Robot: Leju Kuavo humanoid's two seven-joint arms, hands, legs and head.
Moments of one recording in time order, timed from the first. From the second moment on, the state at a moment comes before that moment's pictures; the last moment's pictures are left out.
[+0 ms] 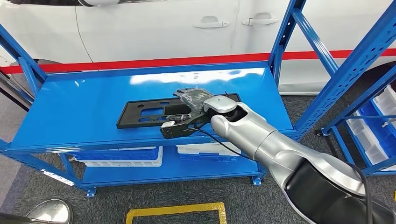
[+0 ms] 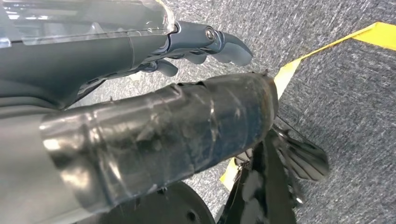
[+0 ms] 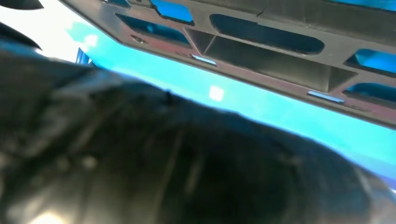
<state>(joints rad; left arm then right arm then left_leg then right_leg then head) -0.08 -0.21 1.24 -0.19 -0.74 0.18 -0.17 -1.16 0.13 1.02 -0.63 0.63 0.25 -0.07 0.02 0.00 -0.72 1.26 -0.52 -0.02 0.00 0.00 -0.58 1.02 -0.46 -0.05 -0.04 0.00</state>
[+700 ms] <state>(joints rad) -0.08 -0.21 1.24 -0.19 -0.74 0.18 -0.17 -1.16 0.11 1.04 -0.62 0.63 0.23 -0.07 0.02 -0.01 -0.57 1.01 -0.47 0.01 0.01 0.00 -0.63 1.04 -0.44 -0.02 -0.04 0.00</state>
